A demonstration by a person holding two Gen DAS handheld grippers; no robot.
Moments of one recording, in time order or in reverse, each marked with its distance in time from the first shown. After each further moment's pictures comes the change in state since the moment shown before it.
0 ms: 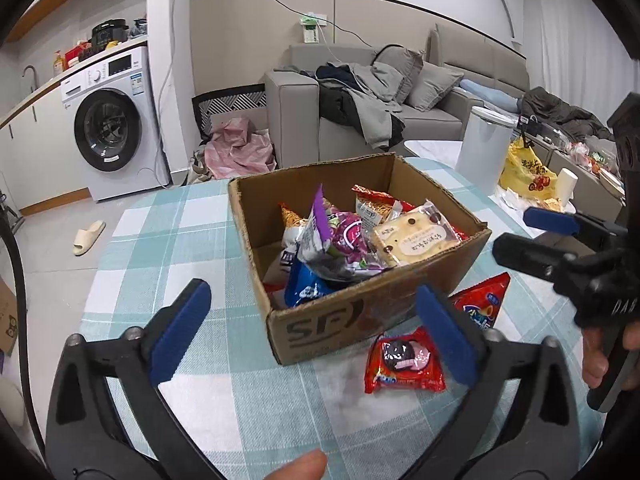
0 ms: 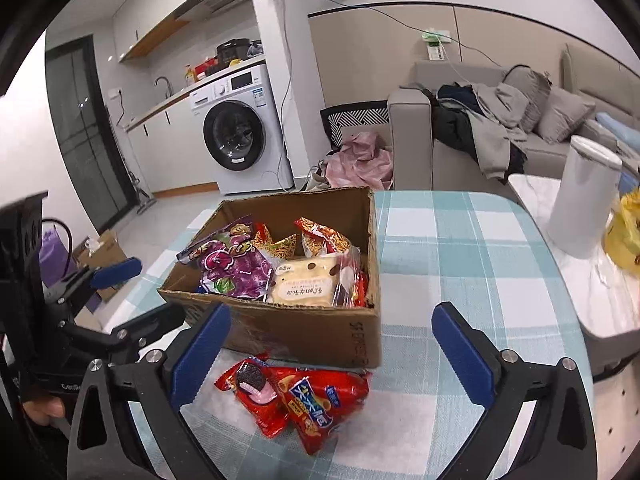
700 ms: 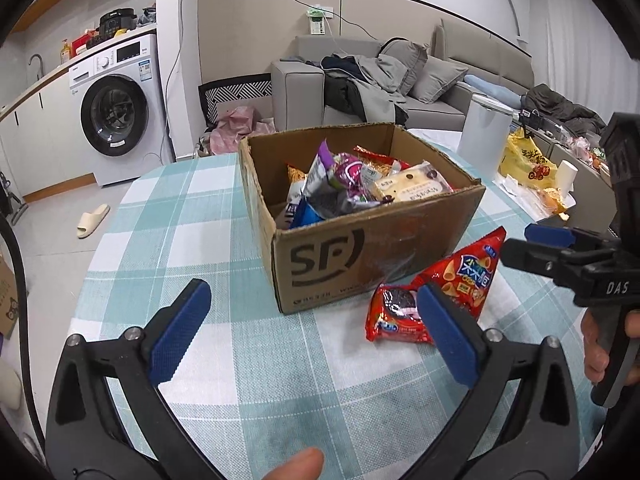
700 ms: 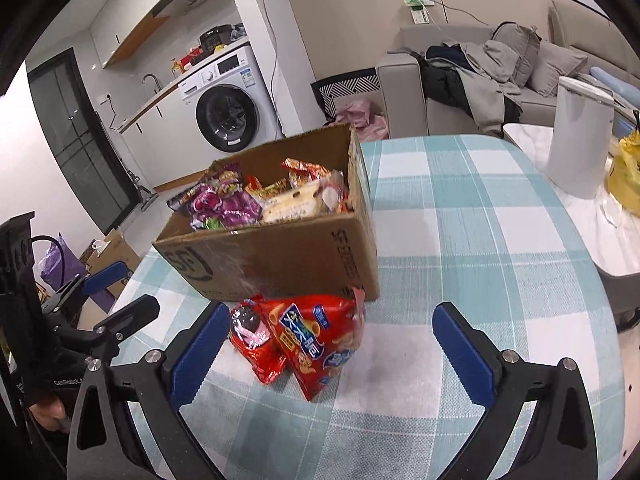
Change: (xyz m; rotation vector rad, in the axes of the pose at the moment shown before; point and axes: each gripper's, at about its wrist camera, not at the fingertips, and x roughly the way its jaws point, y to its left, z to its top) left arm -0.019 -0.001 -0.045 -0.022 0.034 0.010; right arm 0.001 -0.016 -0.047 0.091 0.102 0.021
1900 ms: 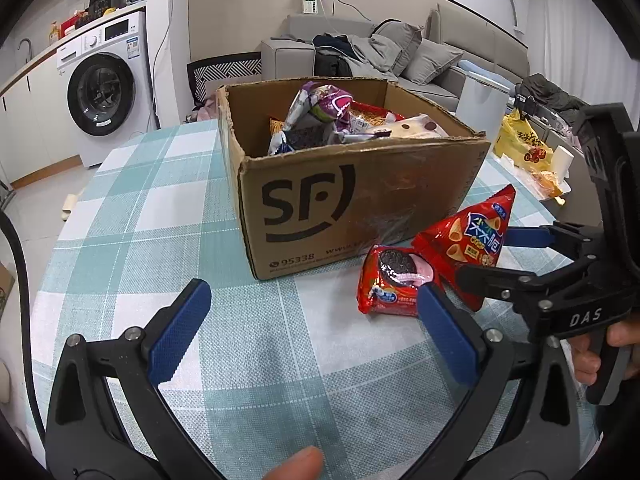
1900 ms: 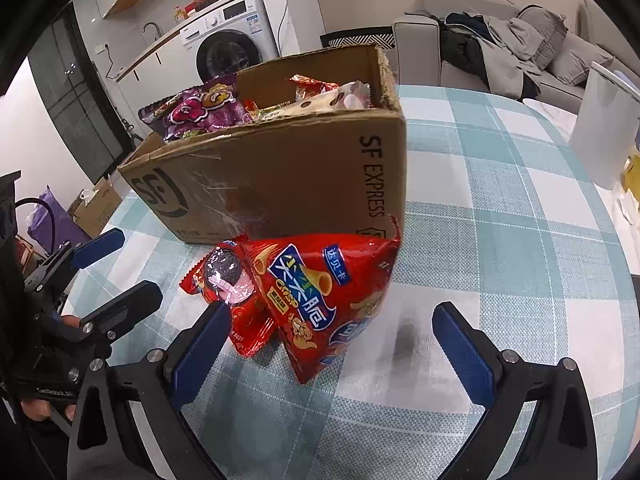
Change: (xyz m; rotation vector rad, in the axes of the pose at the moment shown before) left arm 0.040 -0.005 -0.028 -0.010 0.068 -0.045; right arm 0.058 0.012 -0.021 -0.089 0.166 -0.033
